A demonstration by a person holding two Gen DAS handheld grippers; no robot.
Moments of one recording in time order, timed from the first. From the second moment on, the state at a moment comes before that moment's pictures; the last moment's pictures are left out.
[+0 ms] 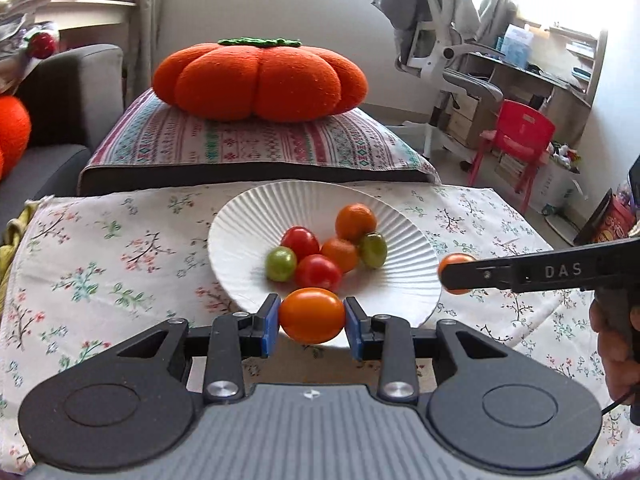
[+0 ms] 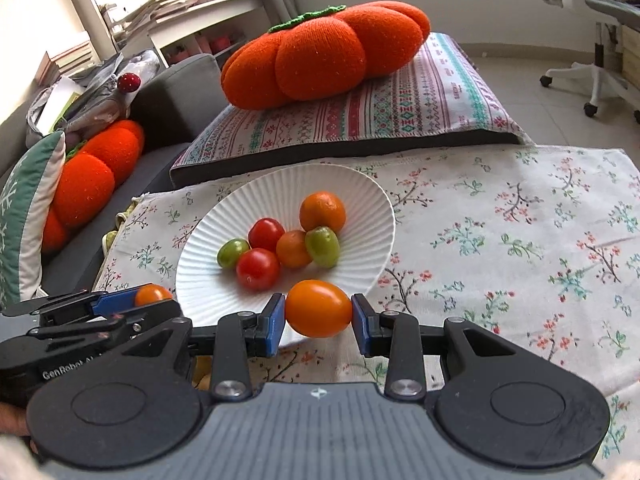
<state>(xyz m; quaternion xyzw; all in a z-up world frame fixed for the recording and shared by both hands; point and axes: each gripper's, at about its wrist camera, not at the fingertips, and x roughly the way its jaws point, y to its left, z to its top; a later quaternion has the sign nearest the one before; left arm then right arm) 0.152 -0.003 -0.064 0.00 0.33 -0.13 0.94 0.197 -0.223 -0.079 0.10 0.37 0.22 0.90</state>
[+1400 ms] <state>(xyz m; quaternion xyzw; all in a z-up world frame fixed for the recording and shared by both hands) 0.149 0.022 -0.057 -0.05 0.34 -0.13 0.93 0.199 -0.239 -0.064 0.14 0.37 0.23 0.89</state>
